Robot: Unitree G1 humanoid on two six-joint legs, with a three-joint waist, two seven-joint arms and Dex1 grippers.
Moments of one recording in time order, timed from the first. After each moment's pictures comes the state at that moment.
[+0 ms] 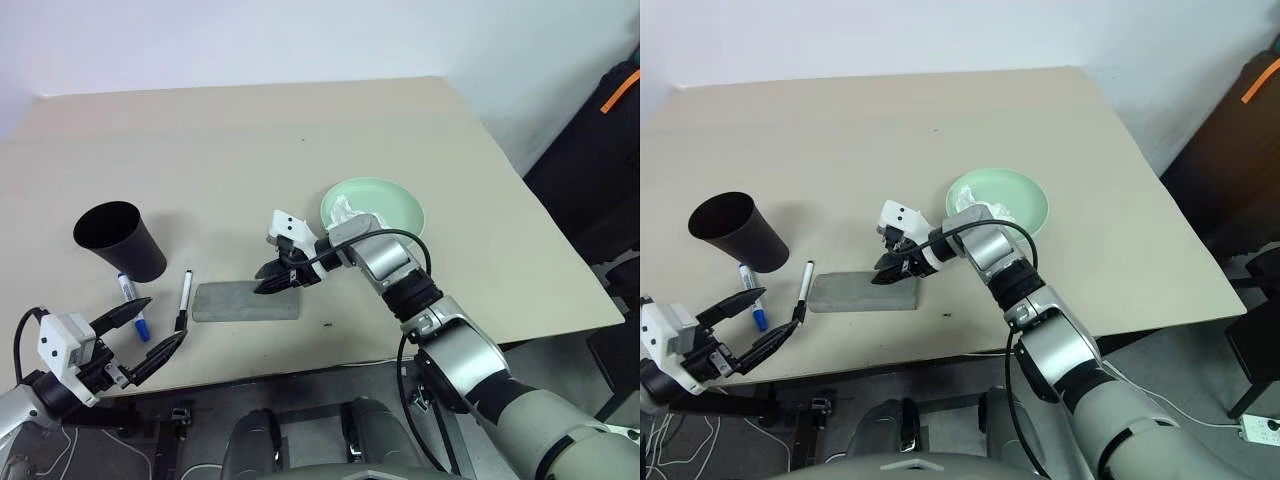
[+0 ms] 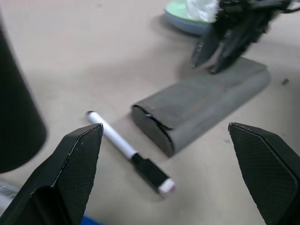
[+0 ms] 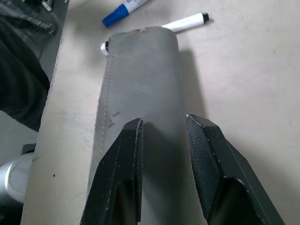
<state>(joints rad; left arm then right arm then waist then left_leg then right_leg) 0.46 0.60 0.55 -0.27 -0.59 0.06 -0.98 -0.91 -0.03 0.35 0.50 -0.02 0.56 1.24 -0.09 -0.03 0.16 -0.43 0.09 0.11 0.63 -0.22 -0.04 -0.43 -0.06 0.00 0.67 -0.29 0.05</state>
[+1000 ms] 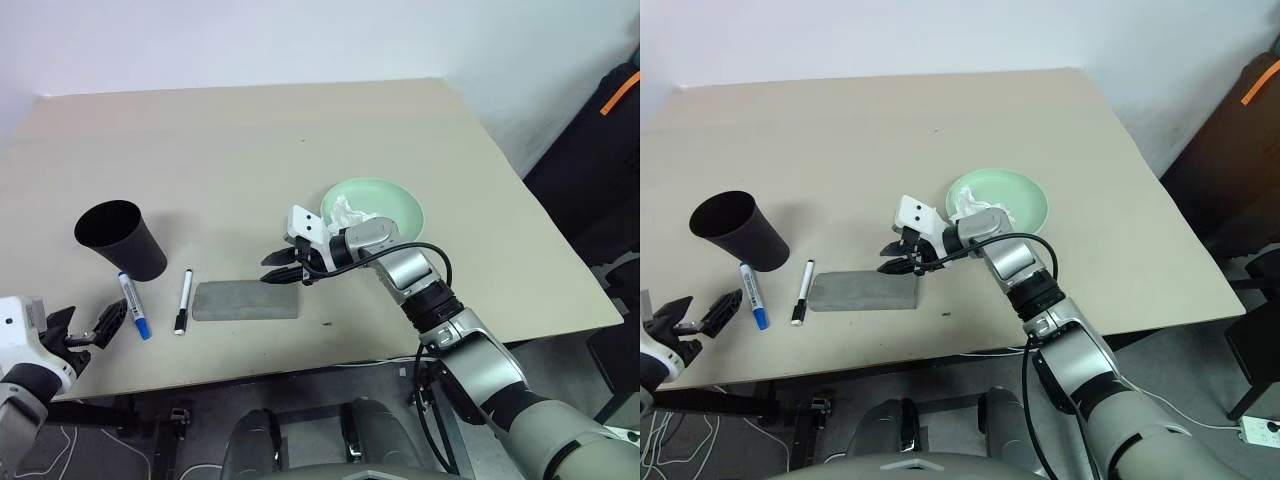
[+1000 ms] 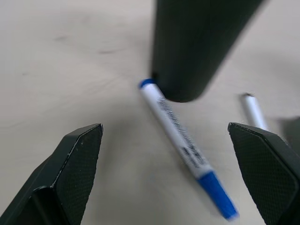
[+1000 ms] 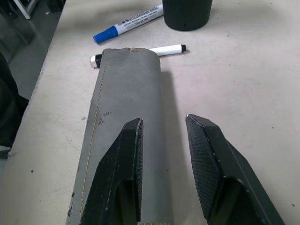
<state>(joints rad) 0.39 0.58 0.73 -0.53 -0.84 0.76 -0.15 -0.85 -0.12 0.36 0.43 0.06 0.38 1.16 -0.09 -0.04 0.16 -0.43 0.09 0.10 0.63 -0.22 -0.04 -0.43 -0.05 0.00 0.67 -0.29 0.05</state>
